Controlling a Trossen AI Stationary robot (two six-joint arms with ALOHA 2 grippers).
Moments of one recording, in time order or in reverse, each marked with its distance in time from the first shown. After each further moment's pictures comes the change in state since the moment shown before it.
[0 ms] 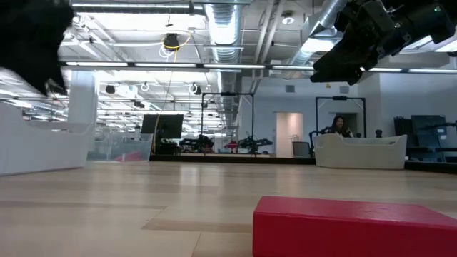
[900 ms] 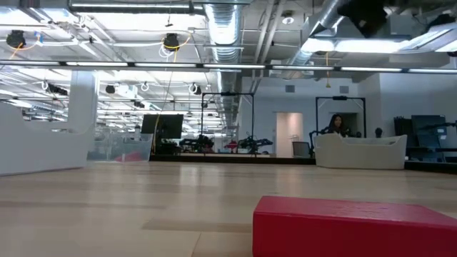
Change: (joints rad) left arm 0.170 0.391 0.090 1.902 0.291 1.871; right arm 0.342 -0.030 0.246 -0.292 -0.006 0.153
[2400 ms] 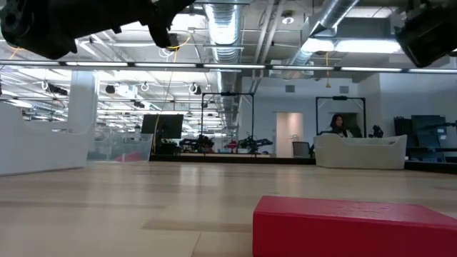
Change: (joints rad) left arm 0.346 -0.057 -0.476 0.810 0.168 -0.069; right arm 0.231 0.404 0.062 -0.295 -0.333 1.252
